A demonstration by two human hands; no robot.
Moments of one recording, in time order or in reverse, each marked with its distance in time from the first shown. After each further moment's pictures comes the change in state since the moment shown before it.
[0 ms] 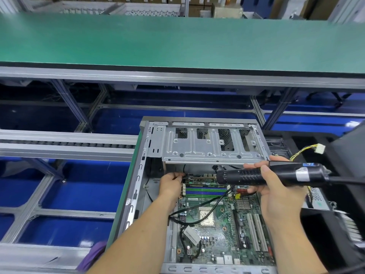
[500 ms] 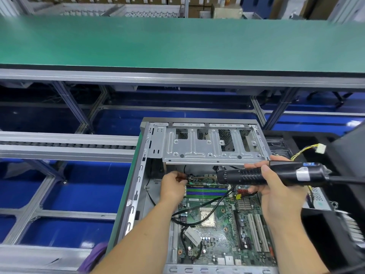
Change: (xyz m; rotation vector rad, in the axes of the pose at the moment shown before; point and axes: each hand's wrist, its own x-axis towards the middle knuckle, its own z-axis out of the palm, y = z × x) left_hand -0.003 0.002 -0.003 0.222 0.045 0.153; right_hand 0.001 0.000 -0.002 0.011 -0.019 -0.009
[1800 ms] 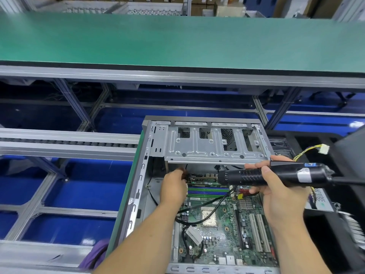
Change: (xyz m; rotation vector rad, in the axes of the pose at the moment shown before) left_hand 0.000 -0.004 -0.001 0.482 0.105 0.237; right_hand -0.002 0.000 0.001 -0.029 -0.056 -0.037
